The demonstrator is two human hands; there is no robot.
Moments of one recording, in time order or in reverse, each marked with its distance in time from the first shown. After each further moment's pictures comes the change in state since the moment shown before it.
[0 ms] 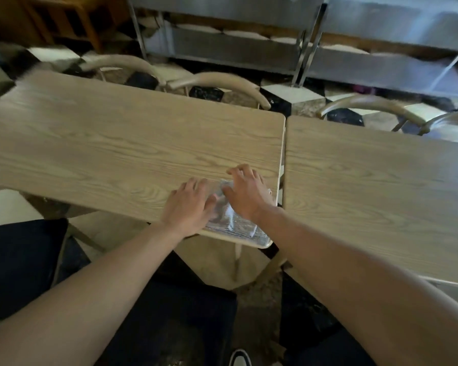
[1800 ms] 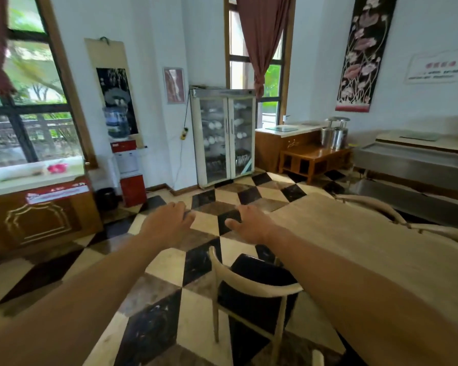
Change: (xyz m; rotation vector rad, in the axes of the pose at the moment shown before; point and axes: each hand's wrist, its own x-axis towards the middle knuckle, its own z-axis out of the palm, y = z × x) left_hand -0.783 -0.410 -0.387 0.139 0.470 -0.768; right_hand -0.378 -0.796 0.061 -0.016 -0.209 -0.751
